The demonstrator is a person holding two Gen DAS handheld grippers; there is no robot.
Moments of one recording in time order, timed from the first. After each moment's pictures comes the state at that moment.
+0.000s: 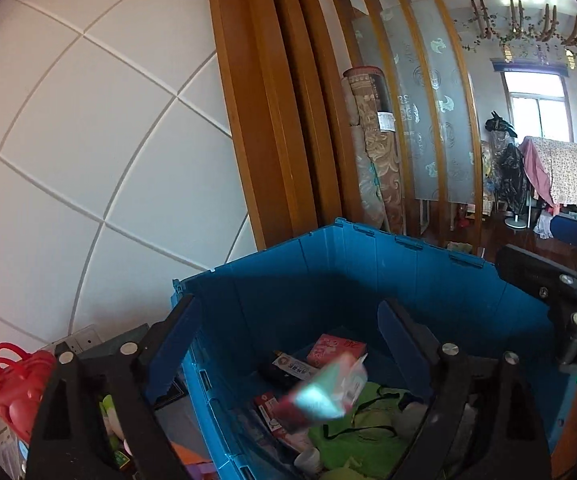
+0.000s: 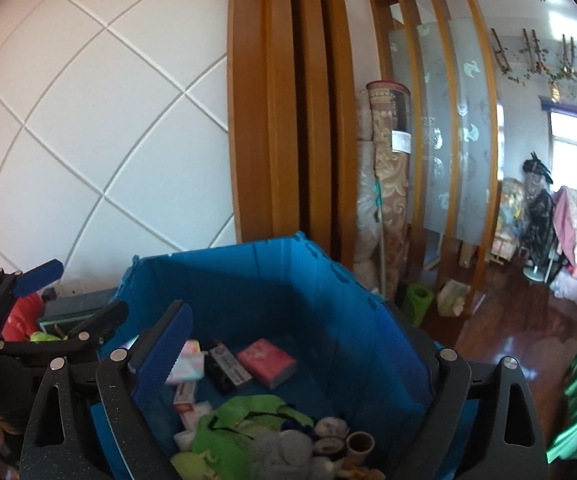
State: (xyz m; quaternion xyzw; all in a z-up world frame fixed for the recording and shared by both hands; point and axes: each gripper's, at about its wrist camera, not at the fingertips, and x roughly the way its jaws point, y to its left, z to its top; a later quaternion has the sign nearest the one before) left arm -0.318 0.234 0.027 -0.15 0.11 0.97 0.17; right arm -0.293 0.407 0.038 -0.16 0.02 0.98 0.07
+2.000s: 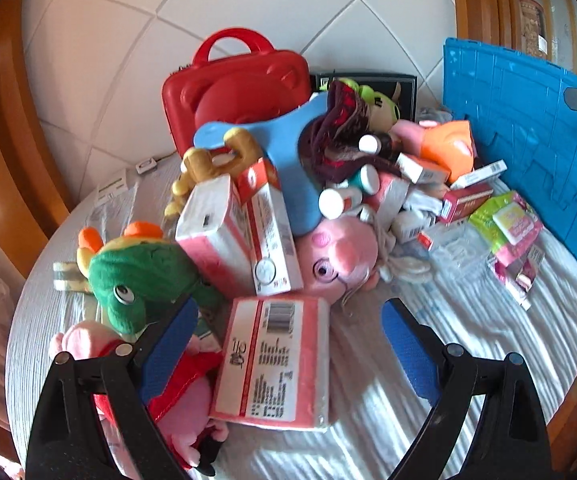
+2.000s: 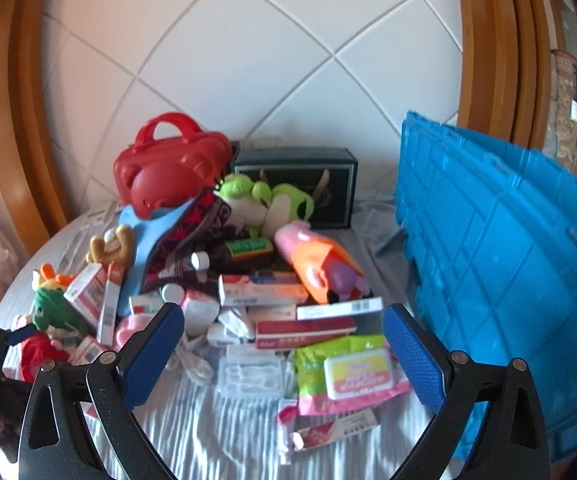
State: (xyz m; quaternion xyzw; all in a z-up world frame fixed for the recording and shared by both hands) left arm -0.126 -0.223 -0.234 -0.37 0.03 0.93 -0.04; right arm -0.219 0.051 -0.132 -0.32 -0.05 0.93 -0.18
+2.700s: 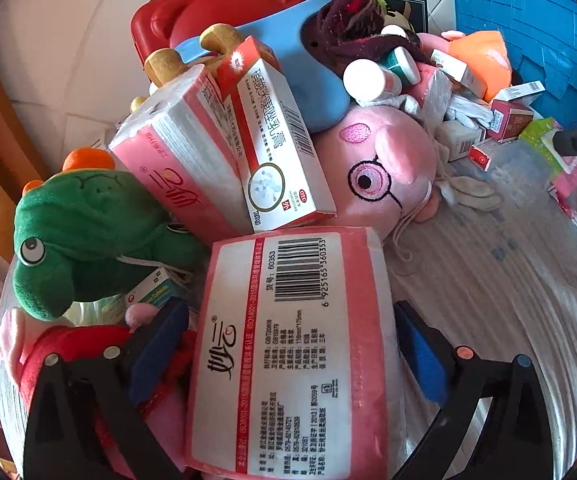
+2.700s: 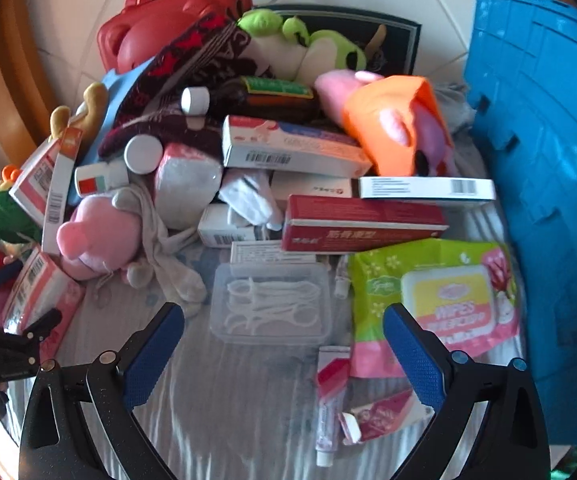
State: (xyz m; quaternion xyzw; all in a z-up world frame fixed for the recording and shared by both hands) left arm -0.171 -0.236 -0.324 -0.44 0.07 0.89 -0.05; right arm -0.276 -0.004 -0.280 -0.47 -0.11 0.85 -0.21
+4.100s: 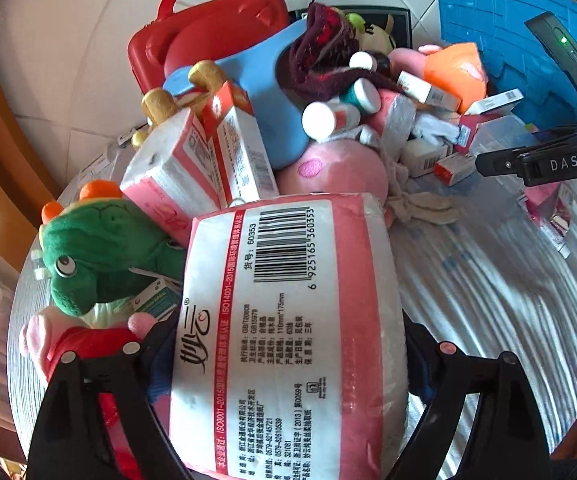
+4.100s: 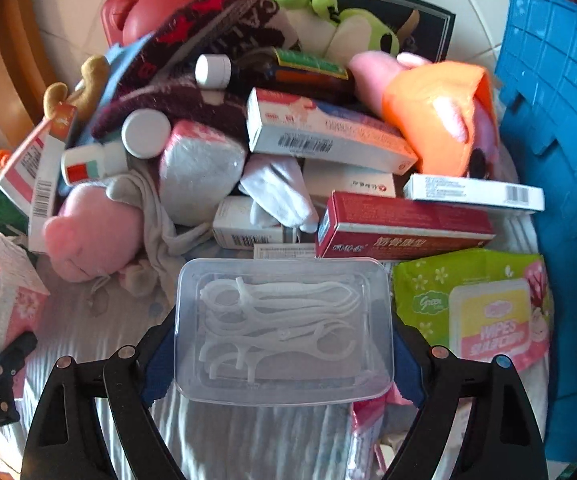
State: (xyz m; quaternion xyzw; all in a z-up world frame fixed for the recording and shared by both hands) left arm -0.140 -0.221 -0.288 -0.42 0.08 0.90 -0.04; right arm -0.280 -0.025 -0.289 -0.47 -0.11 0.85 -0.22
